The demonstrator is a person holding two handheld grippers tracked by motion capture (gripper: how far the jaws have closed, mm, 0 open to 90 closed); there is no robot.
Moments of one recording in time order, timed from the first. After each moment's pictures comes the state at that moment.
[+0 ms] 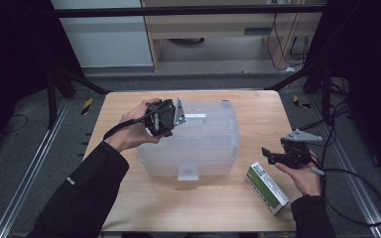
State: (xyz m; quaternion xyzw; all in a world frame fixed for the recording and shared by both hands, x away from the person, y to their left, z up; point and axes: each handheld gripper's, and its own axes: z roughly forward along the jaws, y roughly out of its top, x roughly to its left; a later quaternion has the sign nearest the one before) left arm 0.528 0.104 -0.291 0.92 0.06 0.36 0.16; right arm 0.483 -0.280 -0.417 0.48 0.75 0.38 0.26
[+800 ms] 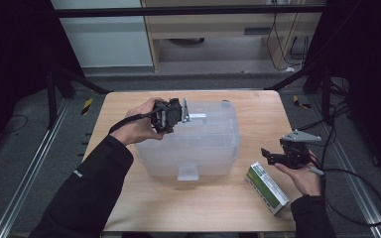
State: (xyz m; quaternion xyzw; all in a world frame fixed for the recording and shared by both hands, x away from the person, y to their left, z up) left arm 0.544 0.092 -0.295 0.94 0.04 0.33 0.10; right arm 0.483 -0.280 -0.419 0.48 0.75 0.38 0.26
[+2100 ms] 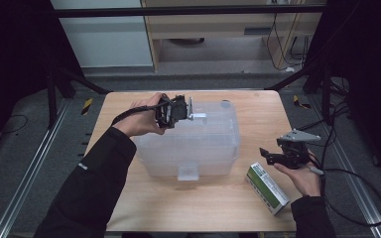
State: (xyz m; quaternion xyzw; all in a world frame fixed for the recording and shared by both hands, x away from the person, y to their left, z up) left arm 0.553 0.080 -0.288 0.95 0.01 0.29 0.06; right arm 0.478 -0.272 -0.409 0.46 0.76 0.38 0.25
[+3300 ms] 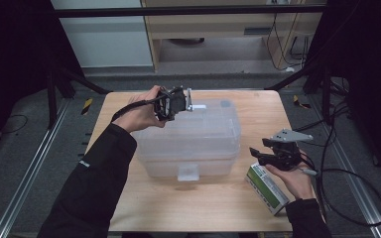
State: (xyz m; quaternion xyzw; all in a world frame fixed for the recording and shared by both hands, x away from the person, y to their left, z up) left arm 0.564 0.083 -0.274 0.94 0.03 0.33 0.08; right arm 0.465 -0.240 -0.386 0.42 0.77 0.41 0.24
